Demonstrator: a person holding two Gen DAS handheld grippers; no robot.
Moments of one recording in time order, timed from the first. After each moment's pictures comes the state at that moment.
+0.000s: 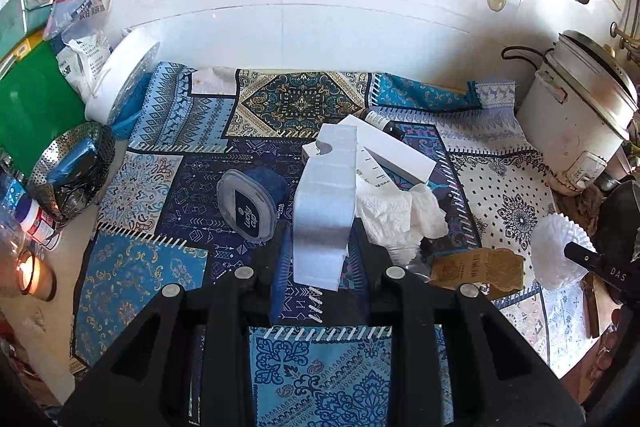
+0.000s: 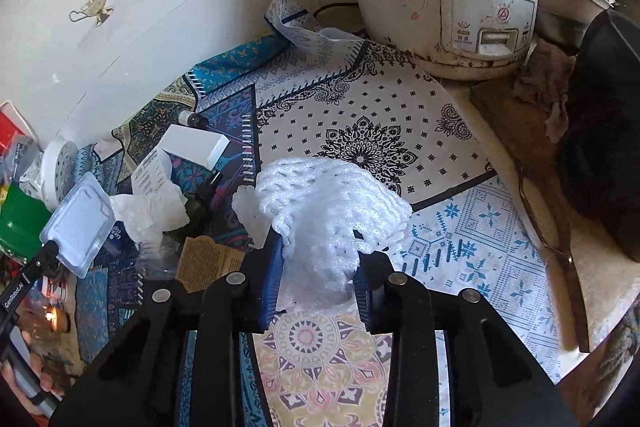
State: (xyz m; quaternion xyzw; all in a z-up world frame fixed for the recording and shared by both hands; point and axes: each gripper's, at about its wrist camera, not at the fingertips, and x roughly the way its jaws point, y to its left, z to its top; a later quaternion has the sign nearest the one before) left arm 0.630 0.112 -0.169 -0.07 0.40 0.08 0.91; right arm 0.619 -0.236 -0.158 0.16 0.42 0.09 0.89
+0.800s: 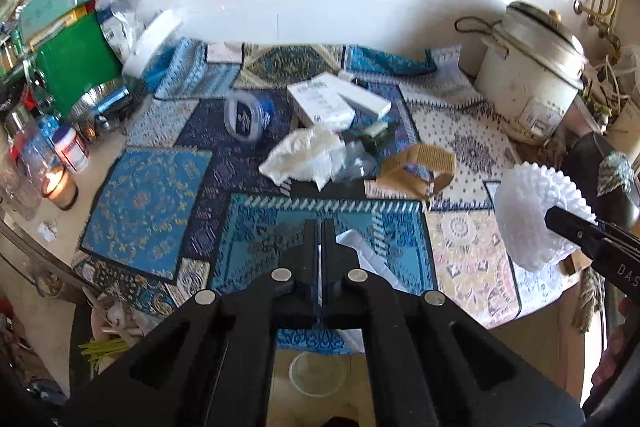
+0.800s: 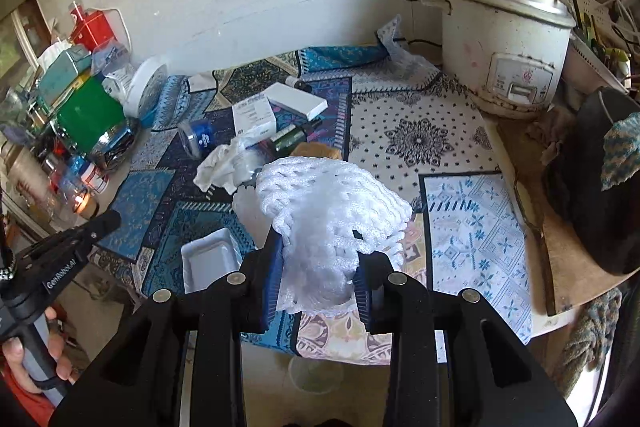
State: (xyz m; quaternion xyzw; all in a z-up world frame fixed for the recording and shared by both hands) left arm 0.491 0.040 -0.176 -0.07 0.42 0.07 0.90; right arm 0.491 -0.201 -0.136 0.04 0.37 0.20 0.90
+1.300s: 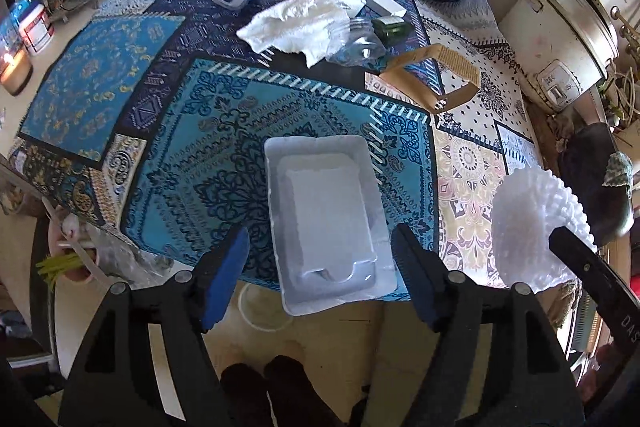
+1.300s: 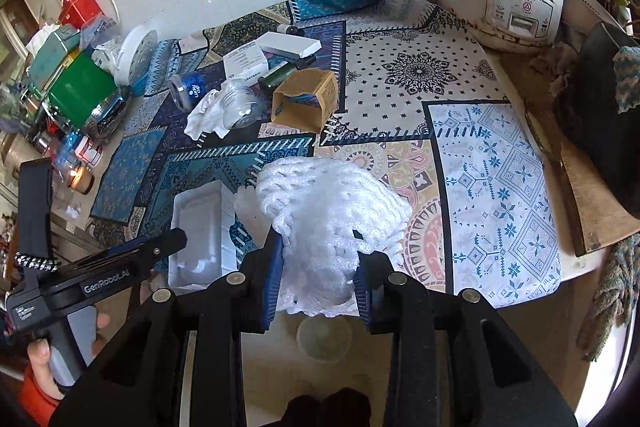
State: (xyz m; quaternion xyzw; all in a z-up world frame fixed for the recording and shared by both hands) left arm 0.495 0.034 -0.260 -0.19 0.52 0.06 0.83; right arm 0.476 -0.203 -0.176 0.06 0.42 0.21 0.88
